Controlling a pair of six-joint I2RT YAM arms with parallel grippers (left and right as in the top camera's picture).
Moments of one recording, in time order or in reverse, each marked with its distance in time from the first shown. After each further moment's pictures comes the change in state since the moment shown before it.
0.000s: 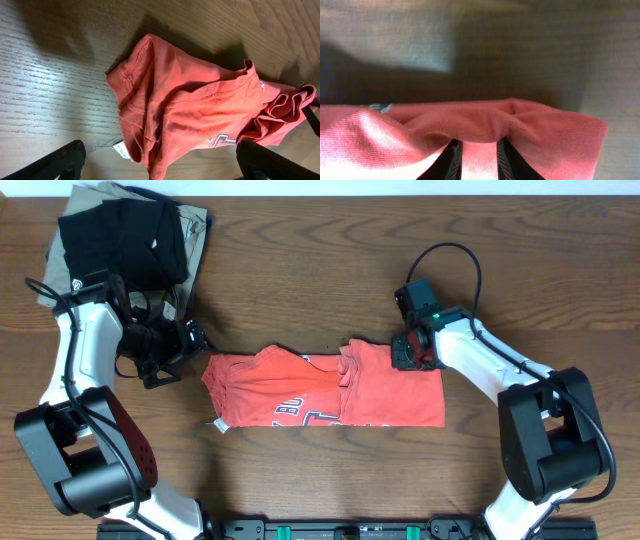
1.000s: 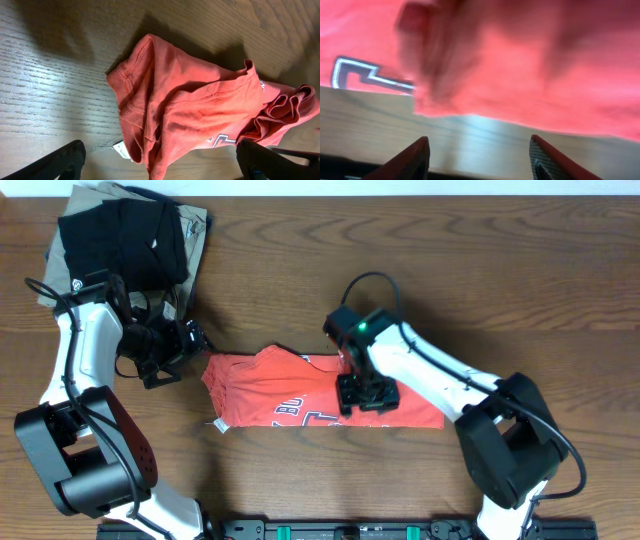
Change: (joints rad) left arm 0.000 0.000 0.000 0.000 0.000 0.000; right arm 0.302 0.075 0.274 -0.574 -0.202 0.138
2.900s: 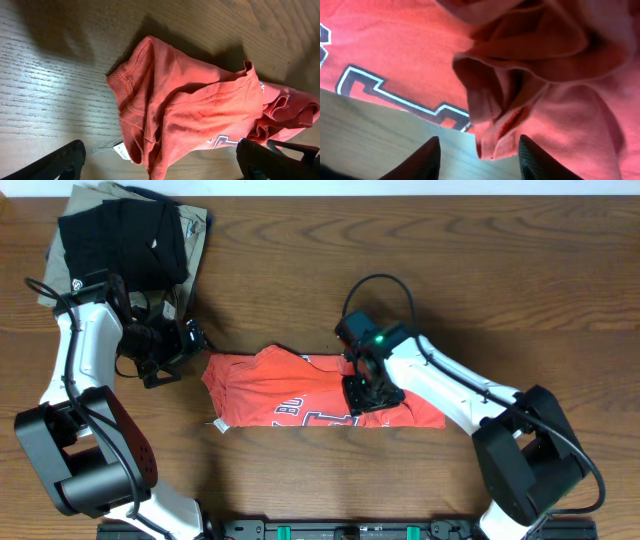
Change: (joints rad) left arm 0.000 0.000 0.000 0.002 0.000 0.000; right arm 0.005 -0.095 -0.188 0.260 -0.005 -0.104
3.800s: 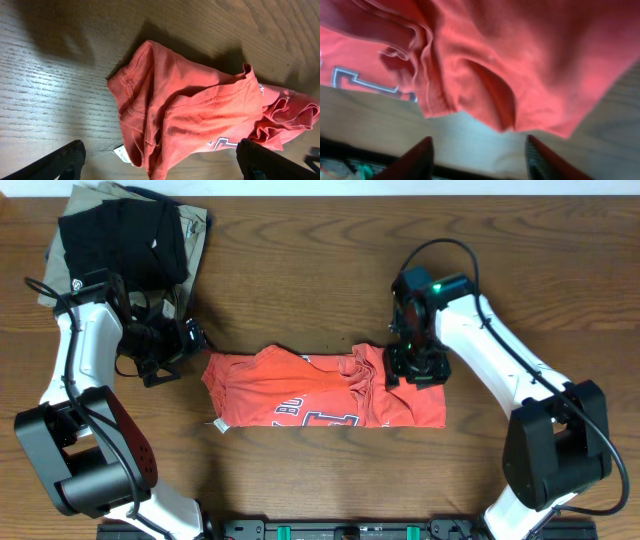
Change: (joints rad) left arm 0.000 0.000 0.000 0.015 0.000 0.000; right arm -0.264 -0.004 0.145 -0.277 -0.043 -0.139
